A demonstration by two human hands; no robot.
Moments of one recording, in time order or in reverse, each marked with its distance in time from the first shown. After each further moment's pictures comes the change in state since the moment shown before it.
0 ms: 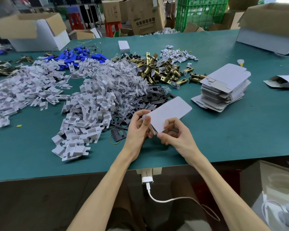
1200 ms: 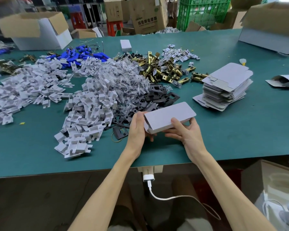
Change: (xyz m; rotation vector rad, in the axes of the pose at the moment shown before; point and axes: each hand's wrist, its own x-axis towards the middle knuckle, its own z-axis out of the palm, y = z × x) left_hand 0.001 -0.008 0.000 0.140 0.107 -0.027; right_hand 0.003 -0.005 -0.005 0.375 0.219 0.125
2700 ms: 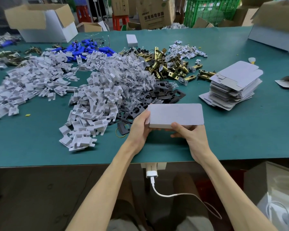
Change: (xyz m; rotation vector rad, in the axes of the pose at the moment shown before) left_hand 0.000 0.017 -0.007 -0.141 -0.111 -0.149; right_hand -0.002 0.008 -0.005 -0.147 -0.033 -0.117
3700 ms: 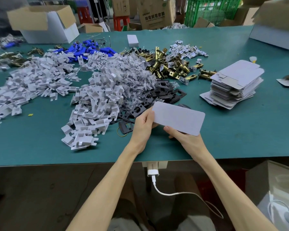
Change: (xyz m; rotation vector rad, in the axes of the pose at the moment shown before) left_hand 0.002 -0.012 0.003 0.201 0.102 0.139; right_hand -0.010 0.002 0.007 -0.246 -0.066 -0.015
